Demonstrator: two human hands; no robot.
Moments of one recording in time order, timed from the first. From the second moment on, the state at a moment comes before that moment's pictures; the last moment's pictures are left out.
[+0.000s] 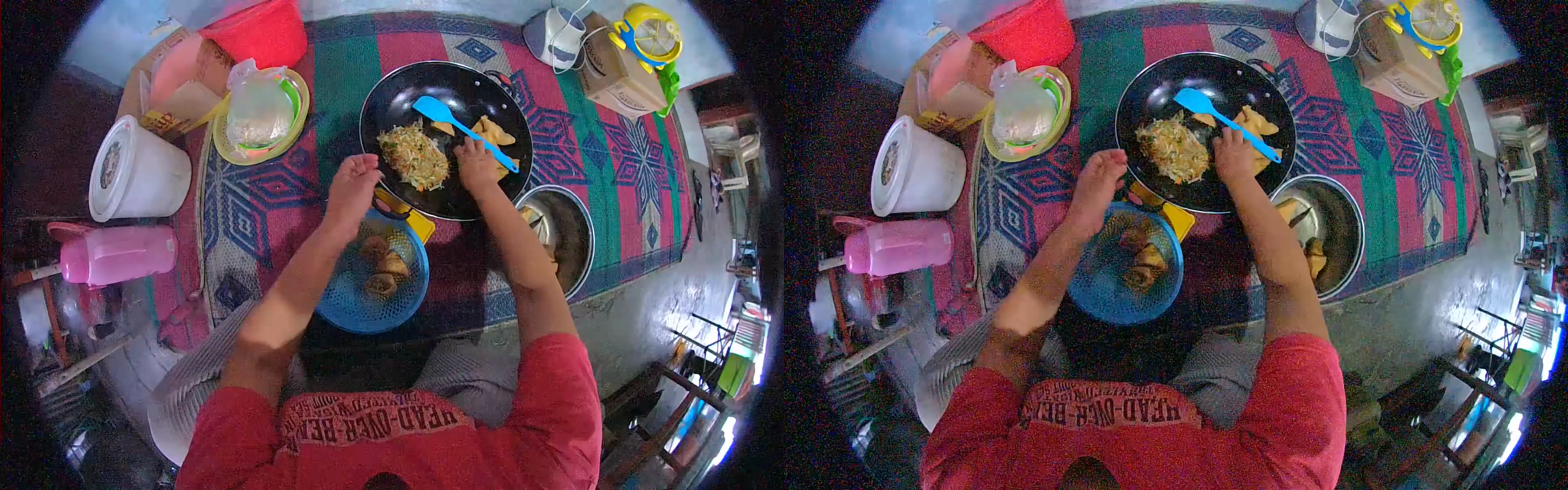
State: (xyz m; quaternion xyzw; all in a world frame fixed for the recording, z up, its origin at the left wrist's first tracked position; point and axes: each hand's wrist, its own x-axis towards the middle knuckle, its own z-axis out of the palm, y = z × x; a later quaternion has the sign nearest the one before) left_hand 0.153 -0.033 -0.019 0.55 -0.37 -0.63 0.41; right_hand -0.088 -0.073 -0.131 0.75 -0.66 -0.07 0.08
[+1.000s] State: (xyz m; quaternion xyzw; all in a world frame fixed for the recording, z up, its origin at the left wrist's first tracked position) left_hand 0.117 -0.065 -0.049 0.42 -0.33 -0.73 0.43; right_hand -0.048 -0.074 -0.048 0.43 -0.47 0.35 -0.68
